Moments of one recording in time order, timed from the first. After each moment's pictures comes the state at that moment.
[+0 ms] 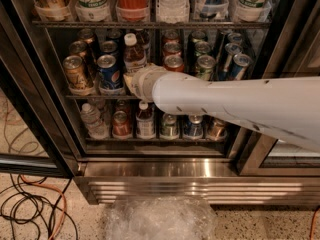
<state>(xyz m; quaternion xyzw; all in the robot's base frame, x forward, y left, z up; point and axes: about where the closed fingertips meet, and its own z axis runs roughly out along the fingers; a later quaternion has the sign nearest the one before) 0.668 0.076 0.847 -0.27 0.77 0.14 0.55</state>
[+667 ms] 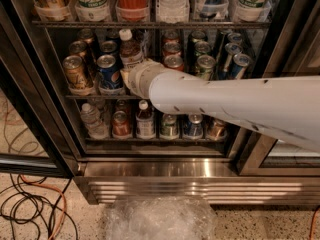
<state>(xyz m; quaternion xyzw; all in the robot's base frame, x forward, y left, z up) 0.670 0.085 0.867 -0.27 0.76 0.14 0.58</state>
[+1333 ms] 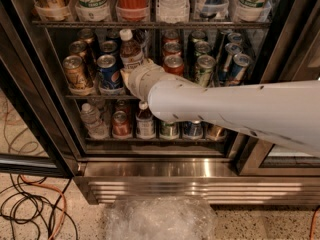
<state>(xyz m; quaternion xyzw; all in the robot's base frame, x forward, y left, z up) 0.670 0.082 0.868 -0.26 0.74 0.13 0.60</state>
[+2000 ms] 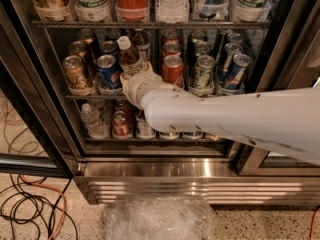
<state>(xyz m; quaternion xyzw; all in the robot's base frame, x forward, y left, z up) 0.653 0.089 0.855 -0.26 0.74 0.13 0.61</state>
